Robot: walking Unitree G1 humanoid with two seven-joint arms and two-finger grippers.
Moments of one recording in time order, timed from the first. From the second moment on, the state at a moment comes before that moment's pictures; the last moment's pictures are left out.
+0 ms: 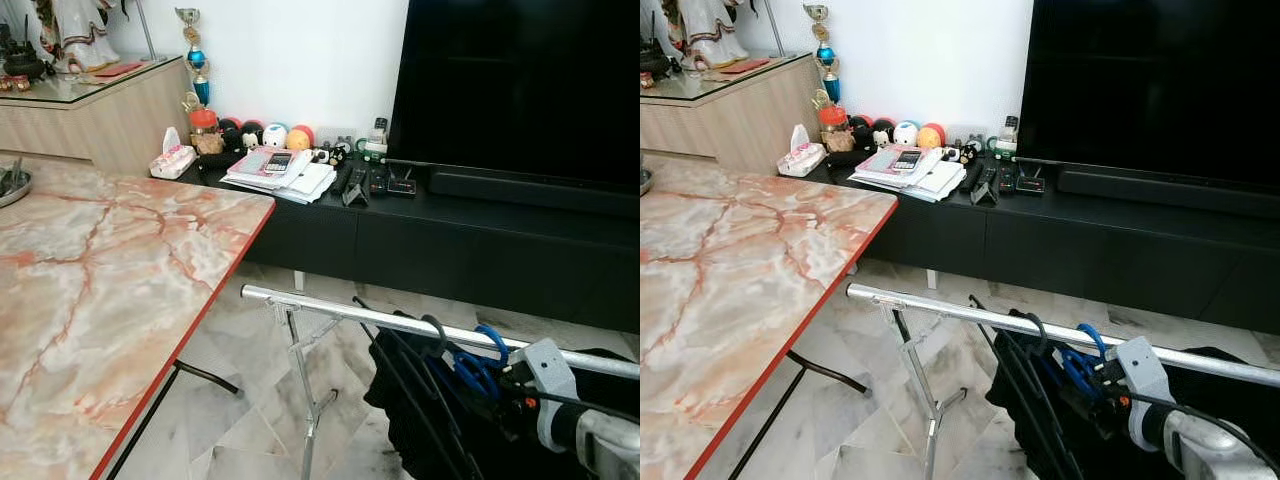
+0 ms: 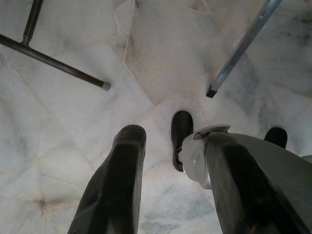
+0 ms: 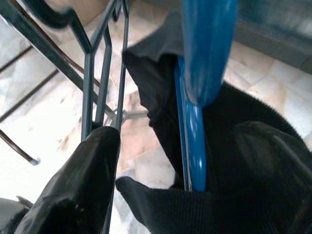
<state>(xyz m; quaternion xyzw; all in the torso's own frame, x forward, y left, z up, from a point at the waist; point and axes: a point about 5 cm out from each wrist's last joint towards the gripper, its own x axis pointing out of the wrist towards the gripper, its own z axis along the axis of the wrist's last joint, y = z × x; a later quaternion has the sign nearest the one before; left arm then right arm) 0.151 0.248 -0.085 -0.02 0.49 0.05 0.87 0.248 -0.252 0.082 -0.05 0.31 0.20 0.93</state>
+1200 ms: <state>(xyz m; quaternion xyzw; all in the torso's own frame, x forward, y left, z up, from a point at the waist) 0.154 0.247 -0.084 -0.02 0.49 0.05 0.87 0.265 -0.240 0.068 -0.07 0.28 0.19 0.94</state>
